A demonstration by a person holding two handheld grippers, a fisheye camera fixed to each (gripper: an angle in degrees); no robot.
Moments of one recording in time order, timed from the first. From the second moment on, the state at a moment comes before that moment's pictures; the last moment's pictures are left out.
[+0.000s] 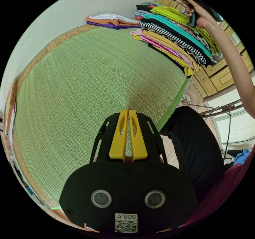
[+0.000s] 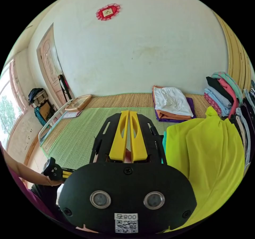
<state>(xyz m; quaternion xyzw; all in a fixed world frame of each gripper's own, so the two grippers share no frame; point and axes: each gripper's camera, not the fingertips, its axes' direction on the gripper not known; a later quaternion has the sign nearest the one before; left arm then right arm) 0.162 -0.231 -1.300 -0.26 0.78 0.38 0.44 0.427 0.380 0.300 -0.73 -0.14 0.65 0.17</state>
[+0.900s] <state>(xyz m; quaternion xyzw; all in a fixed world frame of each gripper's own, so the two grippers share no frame) 0.008 -0.174 -1.195 -0.17 0.83 0.30 0.44 0.168 0.594 0.122 -0.85 -0.08 0.51 -0.03</state>
